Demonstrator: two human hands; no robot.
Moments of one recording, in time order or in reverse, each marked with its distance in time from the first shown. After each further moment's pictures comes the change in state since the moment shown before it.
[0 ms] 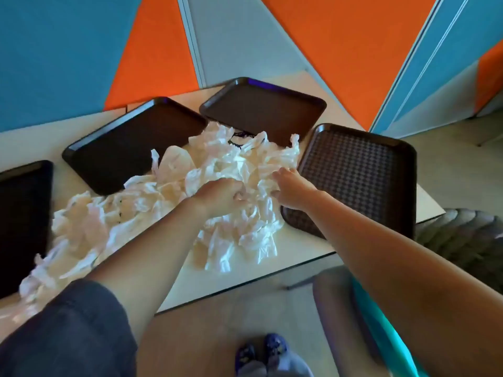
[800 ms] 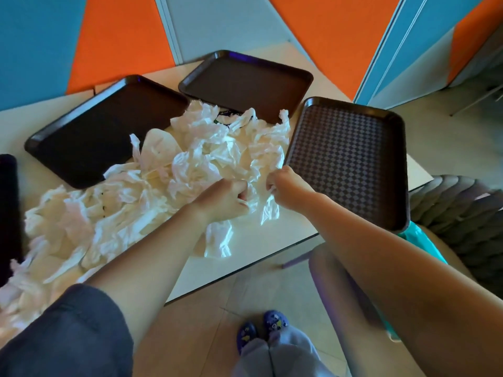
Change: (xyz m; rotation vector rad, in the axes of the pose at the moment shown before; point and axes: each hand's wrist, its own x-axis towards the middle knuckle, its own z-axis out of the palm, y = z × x) left_hand -0.011 -0.007 0.048 -0.235 -0.021 0.085; right_hand -0.024 -0.007 0.043 0.067 -0.002 0.067
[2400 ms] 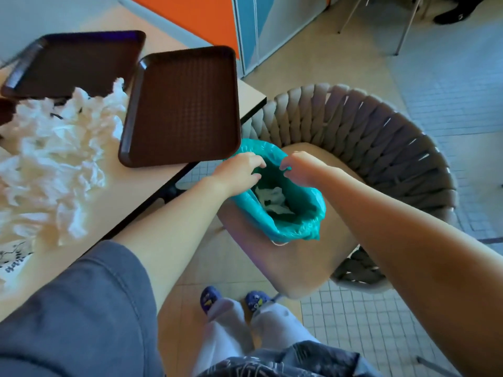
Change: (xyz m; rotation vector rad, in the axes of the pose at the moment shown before) left_hand 0.023 0.303 0.218 0.262 -0.246 0.364; right_hand -0.291 0.271 -0.003 0.062 0.007 0.384
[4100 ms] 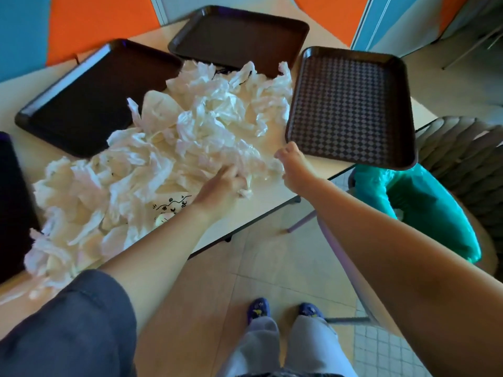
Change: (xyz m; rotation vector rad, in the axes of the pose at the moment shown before) left_hand -0.248 -0.311 -0.040 0.139 0.311 -0.147; right_hand 0.111 -0.366 0.088 0.007 0.120 -0.215
